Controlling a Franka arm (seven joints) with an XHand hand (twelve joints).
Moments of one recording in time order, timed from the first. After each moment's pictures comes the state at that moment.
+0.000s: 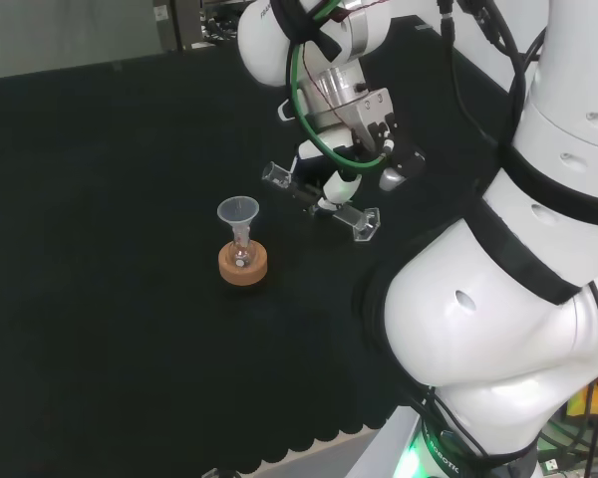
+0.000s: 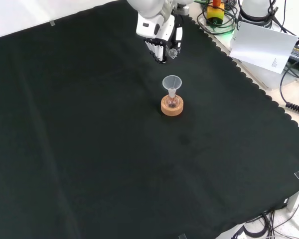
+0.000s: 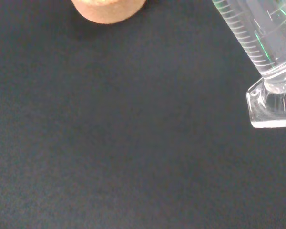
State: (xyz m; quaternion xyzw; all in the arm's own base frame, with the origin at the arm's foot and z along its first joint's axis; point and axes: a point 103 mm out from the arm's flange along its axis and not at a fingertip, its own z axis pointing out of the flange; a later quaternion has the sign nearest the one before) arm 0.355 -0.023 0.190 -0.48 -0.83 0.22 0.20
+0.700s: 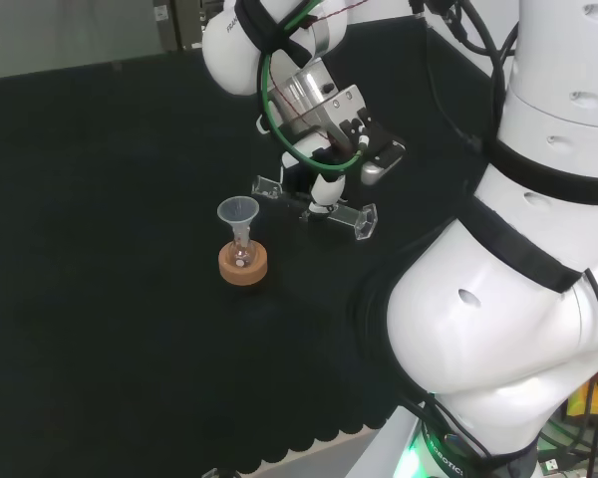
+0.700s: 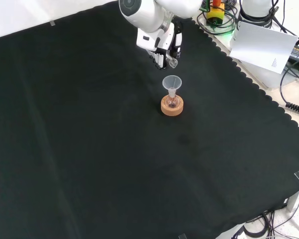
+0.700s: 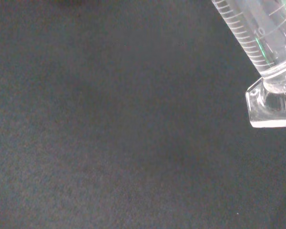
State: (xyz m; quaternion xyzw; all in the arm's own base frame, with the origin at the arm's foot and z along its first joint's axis) arm 0.367 -0.005 0.190 -0.46 -0.81 0.31 0.19
